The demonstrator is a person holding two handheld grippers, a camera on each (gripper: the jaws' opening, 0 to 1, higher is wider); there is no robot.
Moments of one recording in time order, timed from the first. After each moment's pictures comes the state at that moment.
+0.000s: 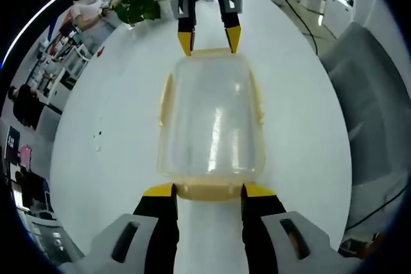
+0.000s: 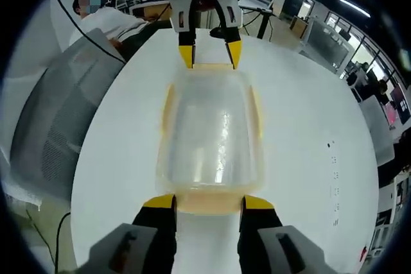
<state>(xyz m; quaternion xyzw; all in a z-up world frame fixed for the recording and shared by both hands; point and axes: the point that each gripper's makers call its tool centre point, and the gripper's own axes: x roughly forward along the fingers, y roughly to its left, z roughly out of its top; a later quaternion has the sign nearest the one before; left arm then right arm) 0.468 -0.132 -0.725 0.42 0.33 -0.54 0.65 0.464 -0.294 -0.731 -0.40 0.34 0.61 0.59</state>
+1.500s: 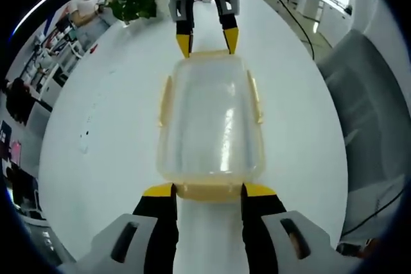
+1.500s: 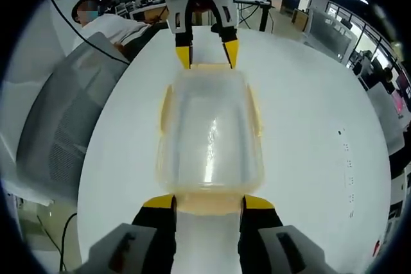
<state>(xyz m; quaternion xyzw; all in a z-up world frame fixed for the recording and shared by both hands) 0.462 -0.141 -0.739 0.39 0.35 -0.56 0.64 0.461 -0.303 -0.745 -0.37 0.37 0.62 0.57</state>
